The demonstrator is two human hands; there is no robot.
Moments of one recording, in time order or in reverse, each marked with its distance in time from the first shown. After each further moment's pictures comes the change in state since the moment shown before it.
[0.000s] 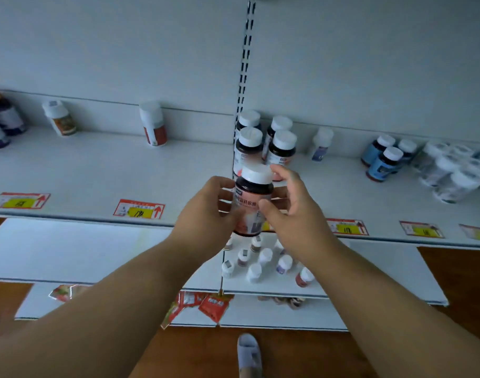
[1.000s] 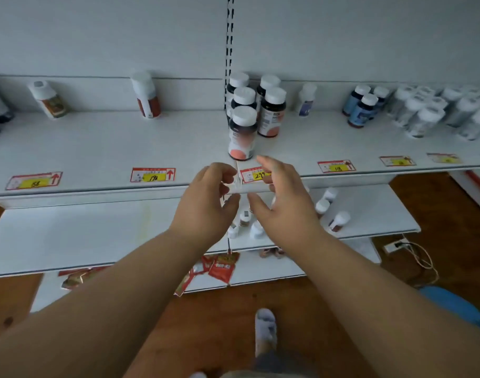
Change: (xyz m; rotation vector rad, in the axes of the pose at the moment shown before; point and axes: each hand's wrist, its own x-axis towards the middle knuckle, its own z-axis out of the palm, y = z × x) left_hand -0.071 -0.041 -0.029 0.242 -0.001 0.298; right_hand -0.097 -0.029 0.058 -0.271 0.168 -0.082
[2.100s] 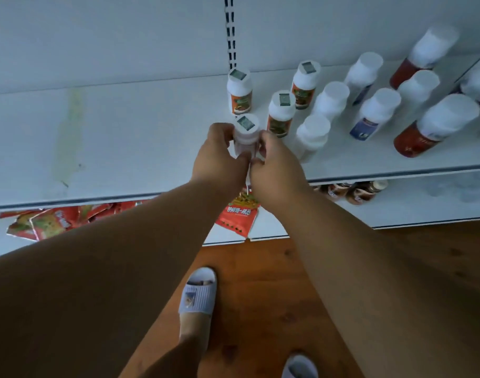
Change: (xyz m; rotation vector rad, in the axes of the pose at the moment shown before) left_hand 0.048 -0.332 0.343 -0.108 -0.054 -0.496; right_hand 0.006 0.327 0.338 0.150 -0.262 0.502
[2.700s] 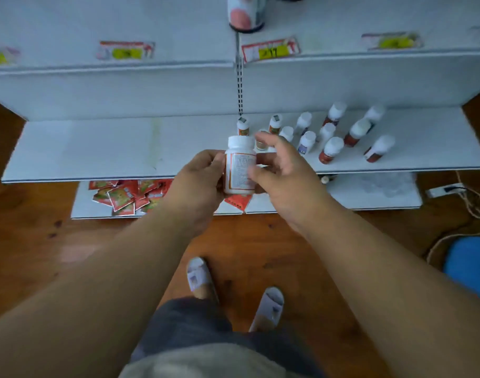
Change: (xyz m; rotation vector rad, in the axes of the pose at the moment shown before) left_hand -0.277 0.201 -0.203 -0.689 -0.157 -0.219; right_hand -0.269 -0.183 -0.200 0.501 -0.213 -0.106
